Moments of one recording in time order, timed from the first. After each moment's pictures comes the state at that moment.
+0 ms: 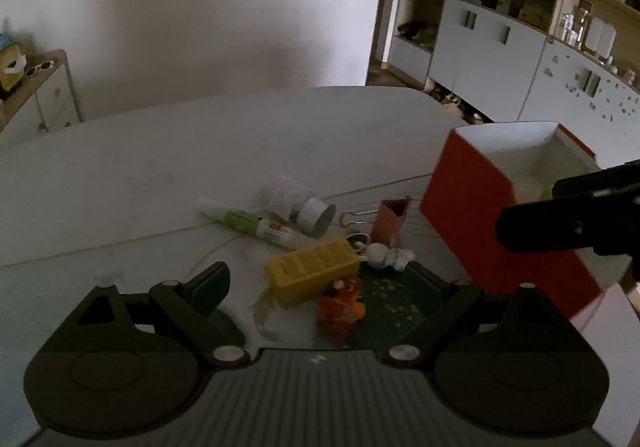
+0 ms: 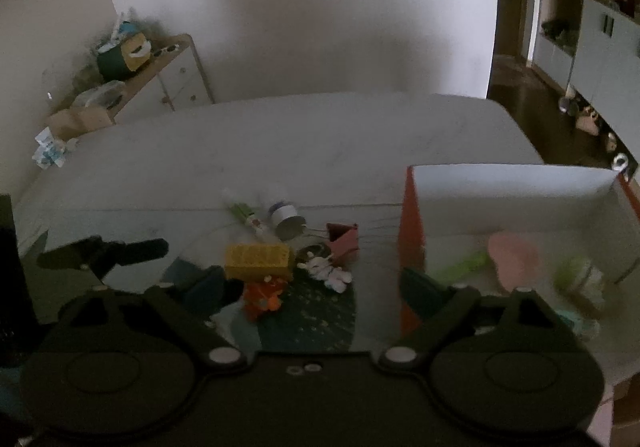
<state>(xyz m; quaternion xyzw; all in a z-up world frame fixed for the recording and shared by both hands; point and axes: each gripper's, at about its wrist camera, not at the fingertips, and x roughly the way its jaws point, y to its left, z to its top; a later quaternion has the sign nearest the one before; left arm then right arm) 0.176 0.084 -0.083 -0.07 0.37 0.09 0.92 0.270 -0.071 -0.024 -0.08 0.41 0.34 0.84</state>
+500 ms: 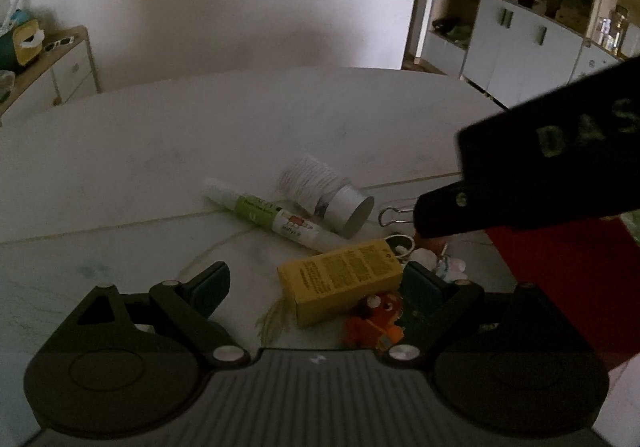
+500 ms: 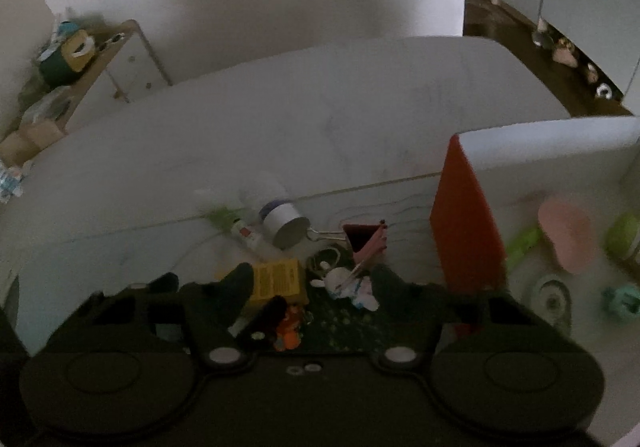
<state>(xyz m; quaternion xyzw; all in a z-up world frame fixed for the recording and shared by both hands) 0.213 0.095 -0.125 -0.09 0.38 0.14 0.91 0.309 -0.009 -0.068 -0.04 0.48 0.27 0.83</state>
